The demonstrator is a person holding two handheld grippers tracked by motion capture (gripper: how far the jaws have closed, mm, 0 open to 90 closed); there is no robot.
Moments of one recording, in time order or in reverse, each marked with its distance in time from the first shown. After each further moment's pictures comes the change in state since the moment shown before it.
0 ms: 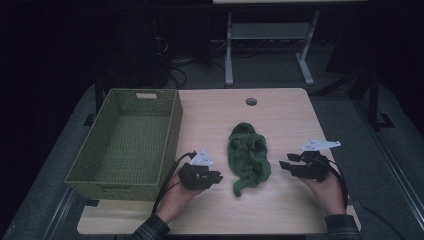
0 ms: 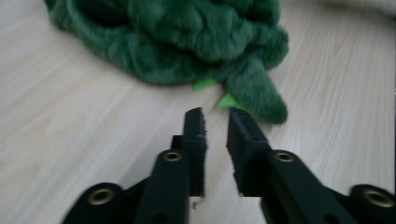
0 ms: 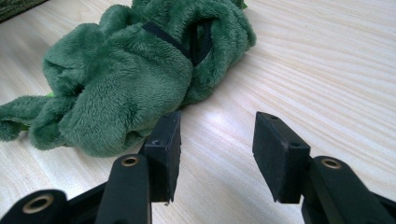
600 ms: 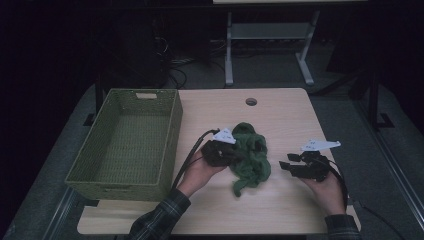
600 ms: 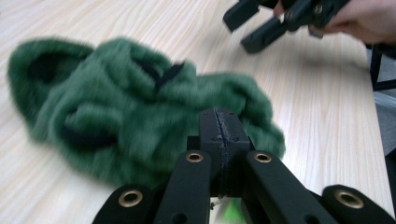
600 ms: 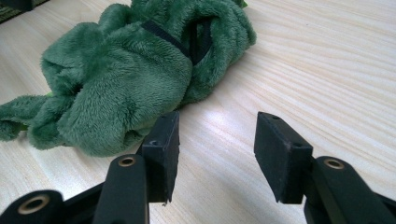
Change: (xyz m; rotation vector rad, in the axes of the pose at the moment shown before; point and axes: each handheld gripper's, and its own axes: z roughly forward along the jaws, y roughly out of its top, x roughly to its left) left arm 0.014 0.074 0.043 -0.042 -0.108 0.093; right arm -0.002 -0.001 0.001 -0.001 0.004 0.003
